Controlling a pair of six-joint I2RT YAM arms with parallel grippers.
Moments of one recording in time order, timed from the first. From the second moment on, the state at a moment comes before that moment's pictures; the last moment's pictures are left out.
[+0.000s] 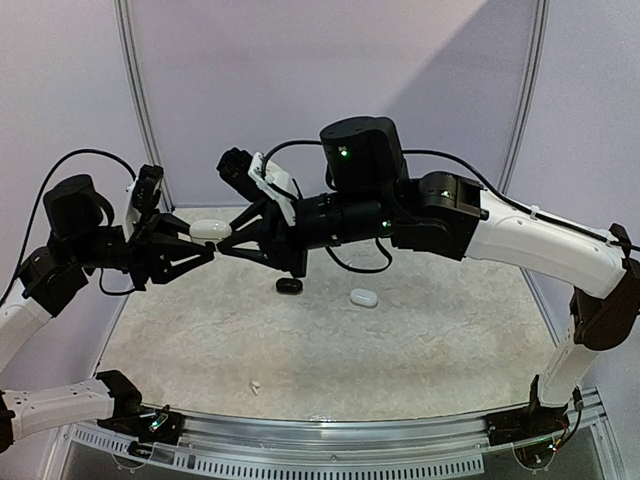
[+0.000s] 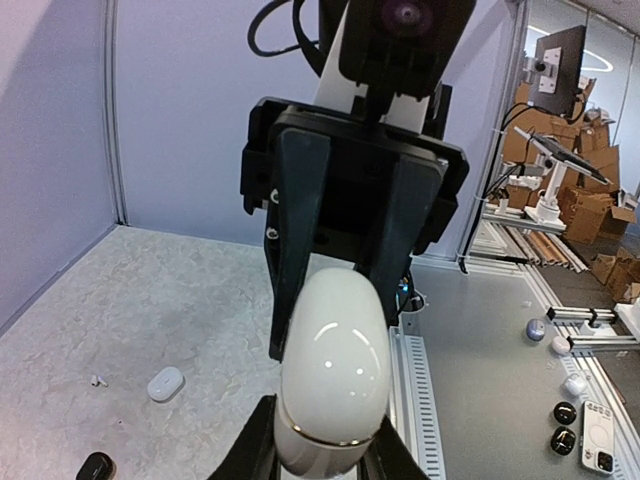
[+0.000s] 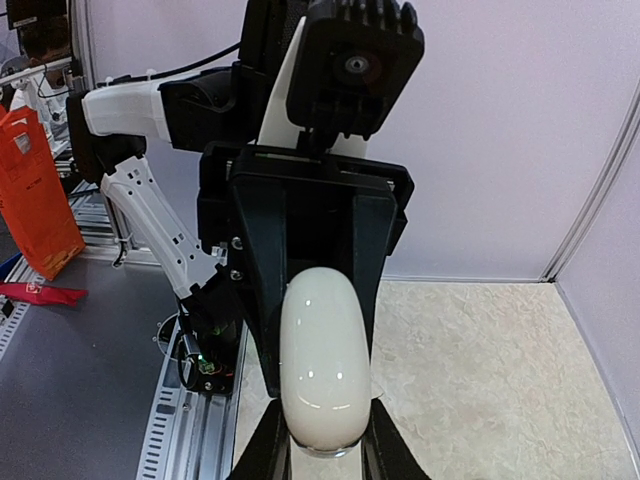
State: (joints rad) left arm -0.55 0.77 0.92 -0.23 0.95 -0.06; right arm 1.24 1.77 1.87 -0.35 -0.27 -0.16
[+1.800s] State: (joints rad) left arm -0.55 0.71 0.92 -0.44 0.82 0.21; right arm 1.24 1.88 2.00 -0.41 -0.15 -0.16
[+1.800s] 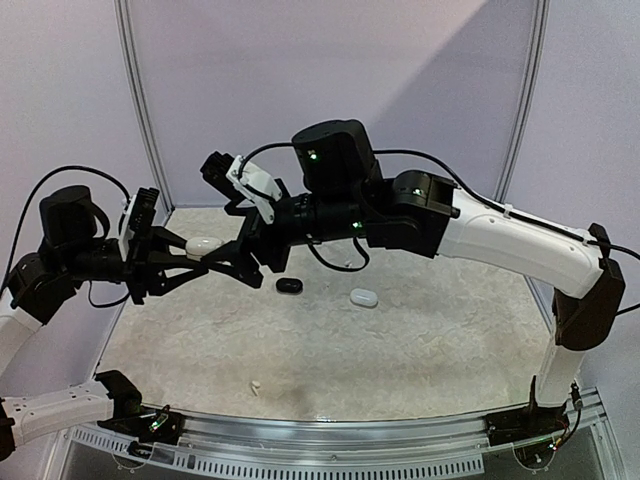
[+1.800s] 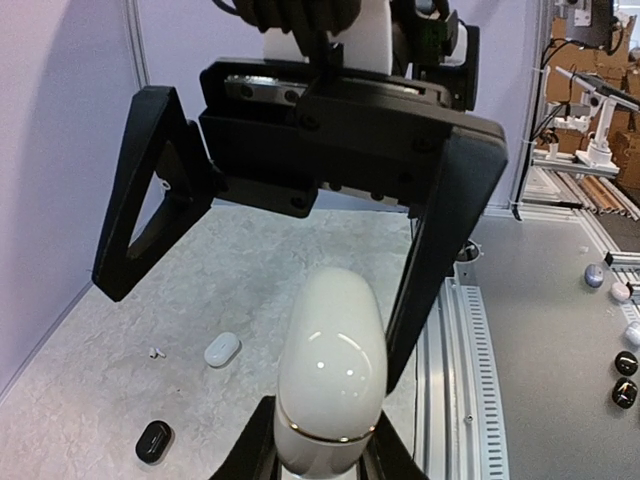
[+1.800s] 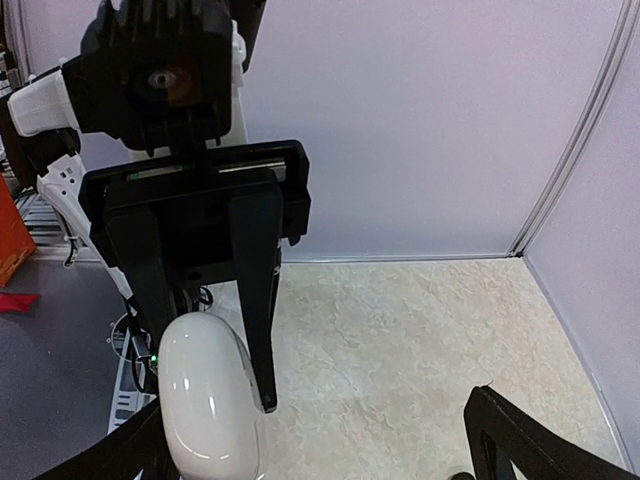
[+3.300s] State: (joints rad) left arm -0.58 0.70 0.87 -0.57 0.81 0.26; right arm 1.19 1.92 2.03 -0.48 -0.18 -0.05
